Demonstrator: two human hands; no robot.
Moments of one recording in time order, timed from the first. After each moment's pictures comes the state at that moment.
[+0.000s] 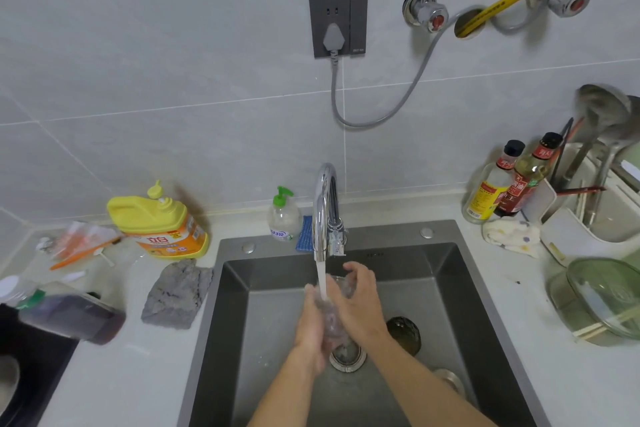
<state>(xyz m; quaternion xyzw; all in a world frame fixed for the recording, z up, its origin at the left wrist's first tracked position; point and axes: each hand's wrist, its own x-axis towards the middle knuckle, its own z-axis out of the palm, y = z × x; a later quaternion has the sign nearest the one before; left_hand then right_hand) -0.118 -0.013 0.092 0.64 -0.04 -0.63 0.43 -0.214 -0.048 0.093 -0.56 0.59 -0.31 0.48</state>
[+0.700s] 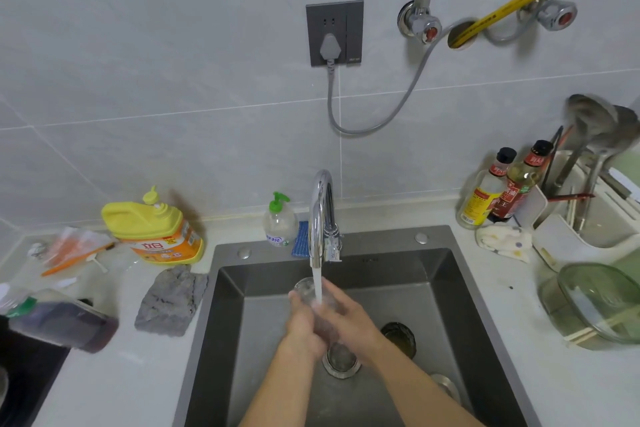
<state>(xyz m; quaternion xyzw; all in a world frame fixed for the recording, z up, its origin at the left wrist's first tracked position) -0.116 -0.036 0.113 0.58 0.15 -0.64 0.48 -0.216 -0.043 0.074 -0.46 0.47 -0.25 0.71</state>
